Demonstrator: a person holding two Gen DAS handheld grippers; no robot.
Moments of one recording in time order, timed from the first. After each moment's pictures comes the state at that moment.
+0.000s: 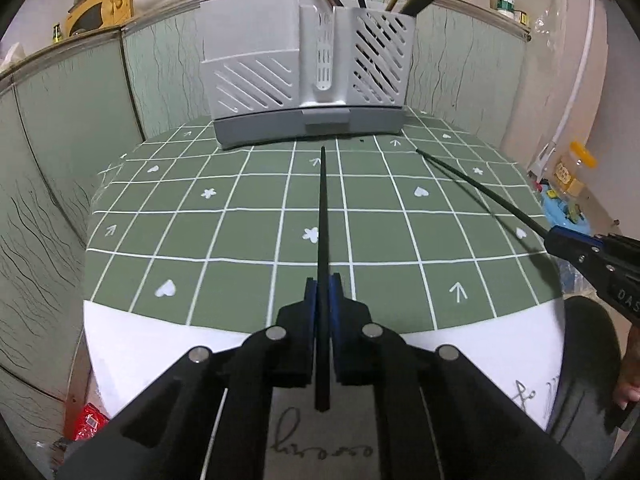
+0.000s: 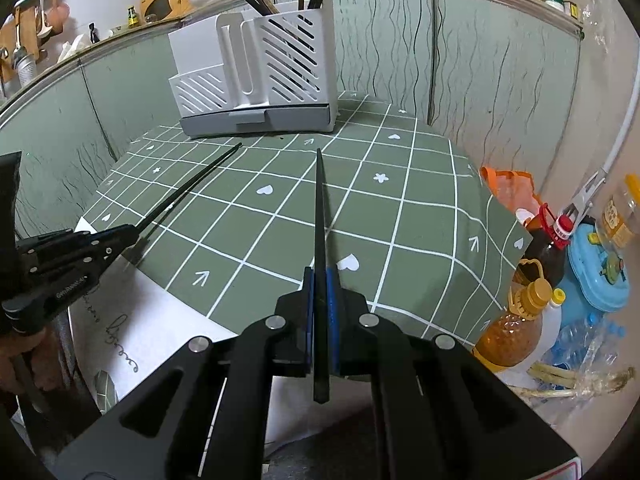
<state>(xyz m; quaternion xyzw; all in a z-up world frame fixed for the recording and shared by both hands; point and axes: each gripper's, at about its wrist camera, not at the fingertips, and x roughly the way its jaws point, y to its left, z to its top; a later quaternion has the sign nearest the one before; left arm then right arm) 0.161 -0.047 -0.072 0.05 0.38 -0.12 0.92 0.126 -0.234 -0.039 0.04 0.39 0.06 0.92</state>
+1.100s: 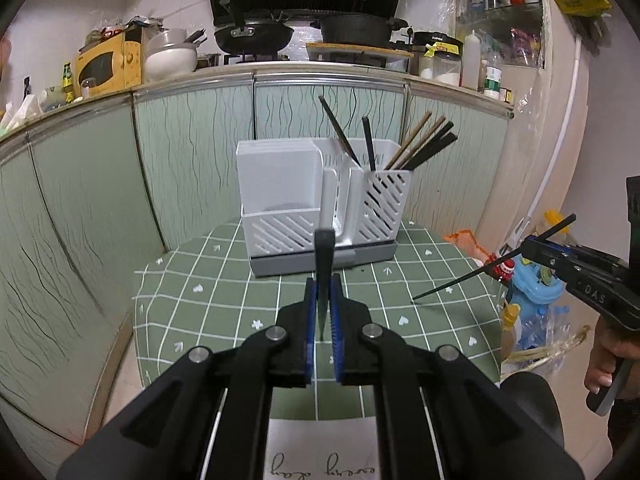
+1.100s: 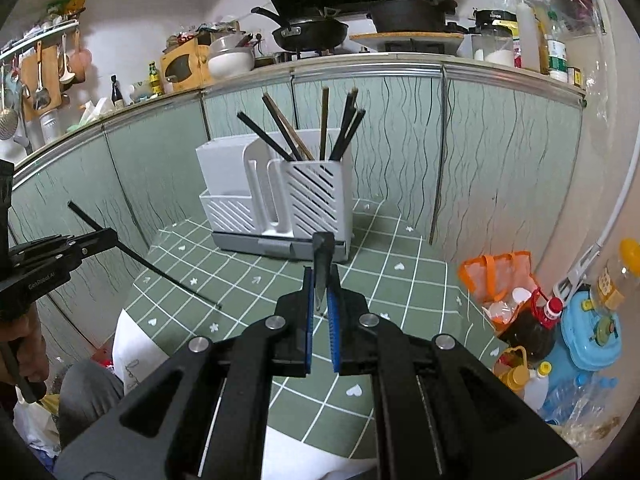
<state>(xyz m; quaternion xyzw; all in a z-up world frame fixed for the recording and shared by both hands) 0.167 -0.011 0.064 0.03 0.29 -0.14 0.95 0.149 -0.236 0.086 0.05 0.29 0.08 0.95</state>
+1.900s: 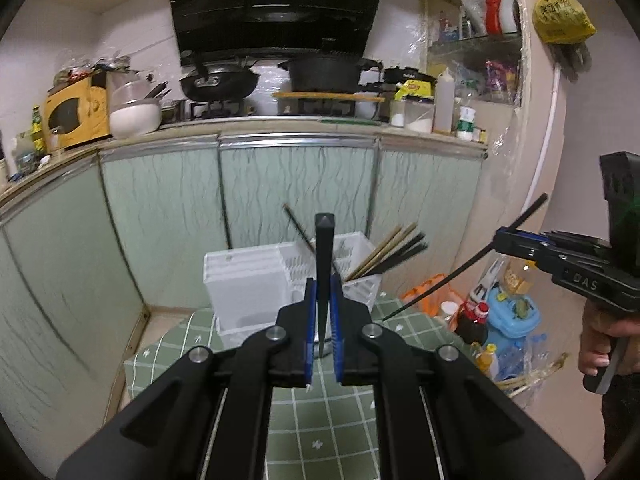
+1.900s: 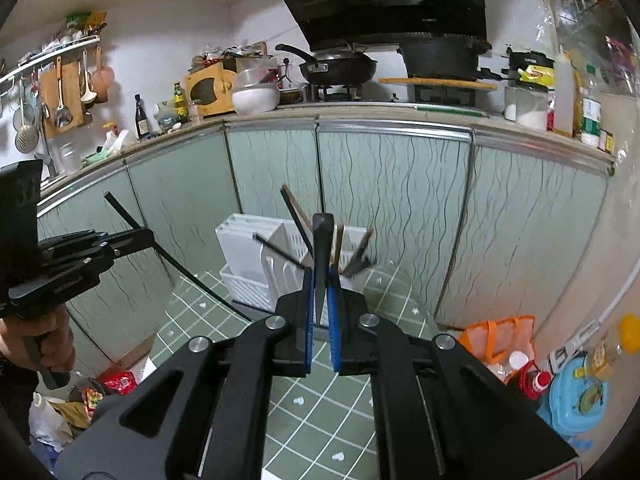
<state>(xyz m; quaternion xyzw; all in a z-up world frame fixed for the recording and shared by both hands) 0.224 -0.037 0.171 0.03 0.24 -0.21 0.95 0.211 -0.251 0.207 0.03 0.27 0.14 0.95</state>
